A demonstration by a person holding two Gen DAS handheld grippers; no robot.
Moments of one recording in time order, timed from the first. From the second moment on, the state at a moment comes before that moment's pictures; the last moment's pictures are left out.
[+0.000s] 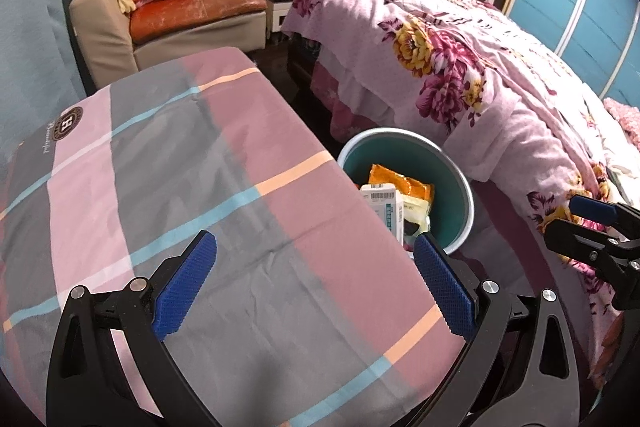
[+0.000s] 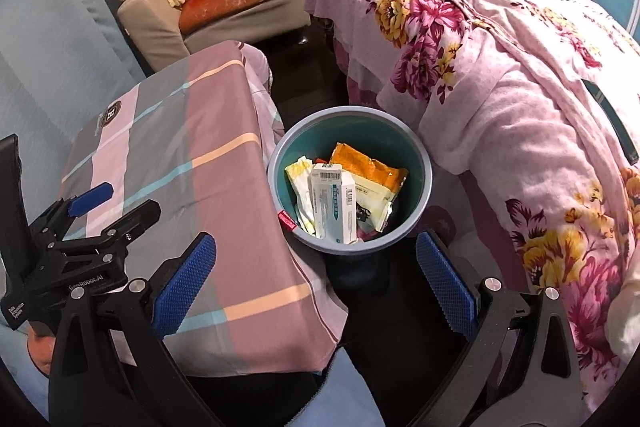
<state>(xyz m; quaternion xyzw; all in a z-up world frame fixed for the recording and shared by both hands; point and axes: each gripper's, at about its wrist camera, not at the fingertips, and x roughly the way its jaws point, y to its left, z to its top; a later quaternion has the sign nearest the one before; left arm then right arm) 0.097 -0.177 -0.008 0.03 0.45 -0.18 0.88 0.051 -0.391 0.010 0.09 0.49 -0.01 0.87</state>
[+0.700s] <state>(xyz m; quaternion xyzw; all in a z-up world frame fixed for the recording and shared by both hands) 0.090 -0.170 -0.015 0.04 0.44 -0.15 0.88 0.048 -0.384 0.002 0.08 0.49 -0.01 0.87</state>
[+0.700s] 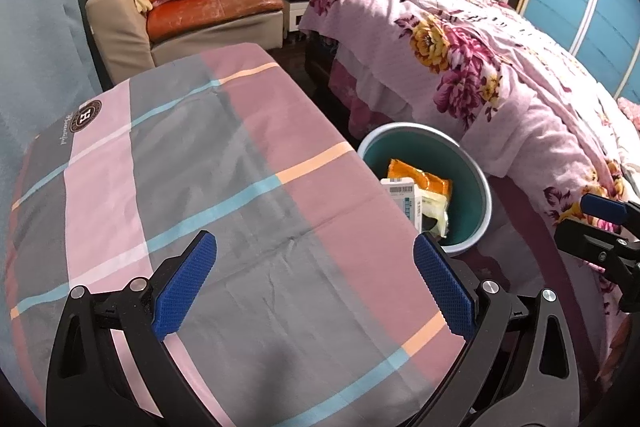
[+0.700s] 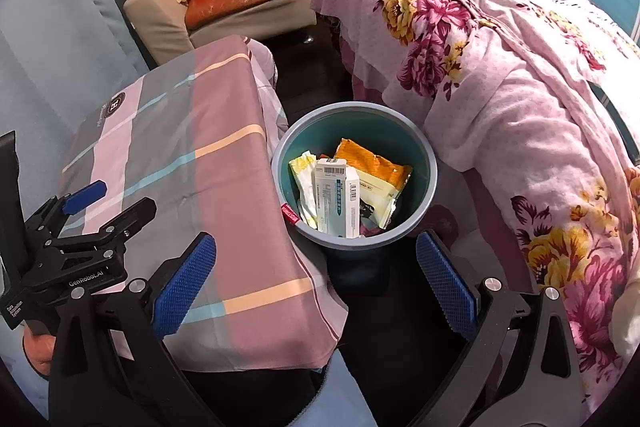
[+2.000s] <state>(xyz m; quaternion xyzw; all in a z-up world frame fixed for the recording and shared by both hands) 0.114 -0.158 -0.049 0.05 0.46 -0.13 0.88 0.086 -0.379 -0.024 0.08 0.52 -0.02 0.85</state>
